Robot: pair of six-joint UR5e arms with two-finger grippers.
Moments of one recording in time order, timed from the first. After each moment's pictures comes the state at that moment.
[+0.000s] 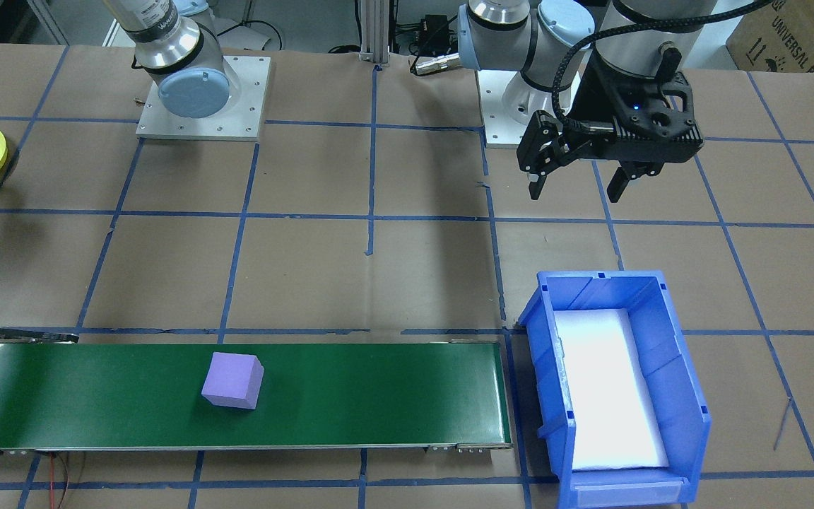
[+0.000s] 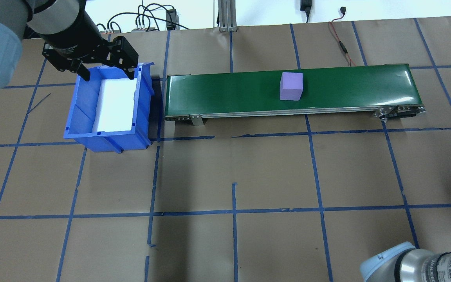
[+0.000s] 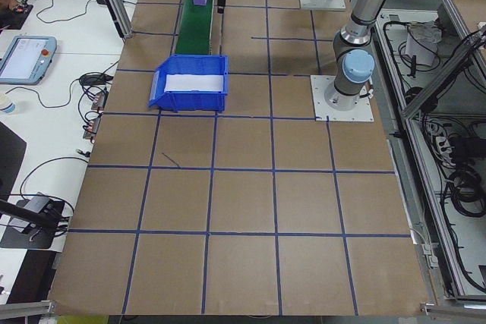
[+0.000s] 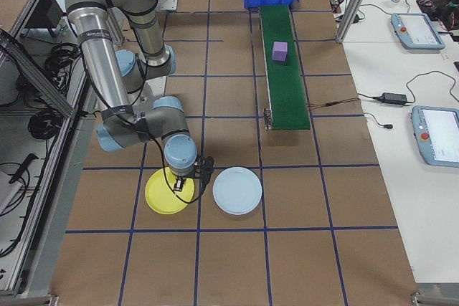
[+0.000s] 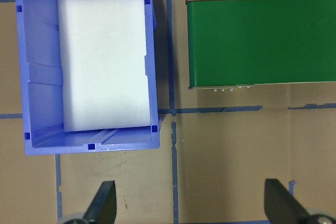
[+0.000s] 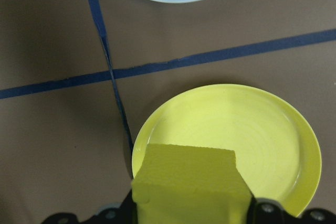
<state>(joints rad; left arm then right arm) -1.58 -1.58 -1.54 -1.47 1.57 0.00 0.30 -1.34 1.84 -1.88 -1.65 -1.07</state>
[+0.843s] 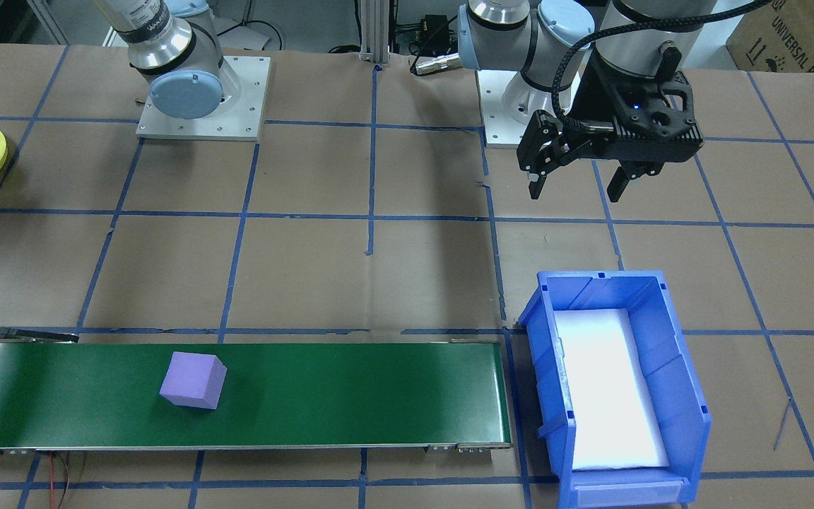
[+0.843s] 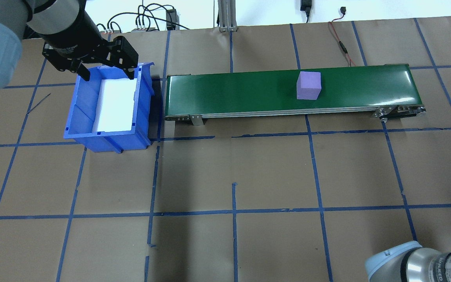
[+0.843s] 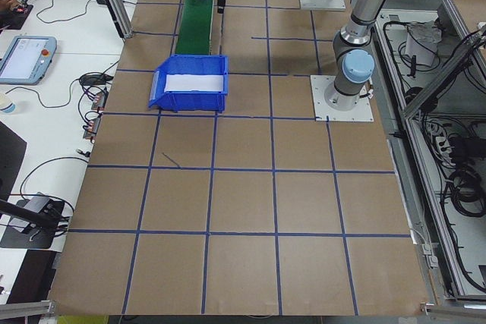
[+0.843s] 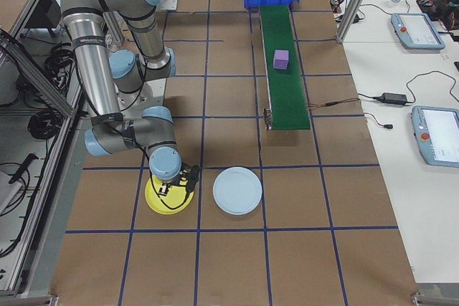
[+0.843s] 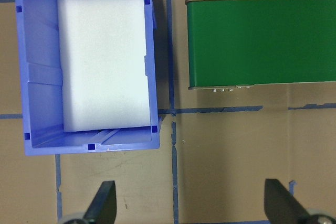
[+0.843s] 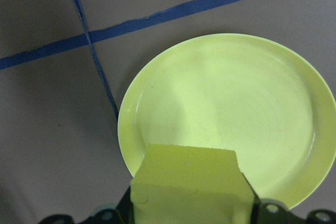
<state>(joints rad) -1.58 -1.58 -1.54 -1.47 1.57 0.01 0.25 -1.32 1.87 -1.88 -1.67 -1.07</state>
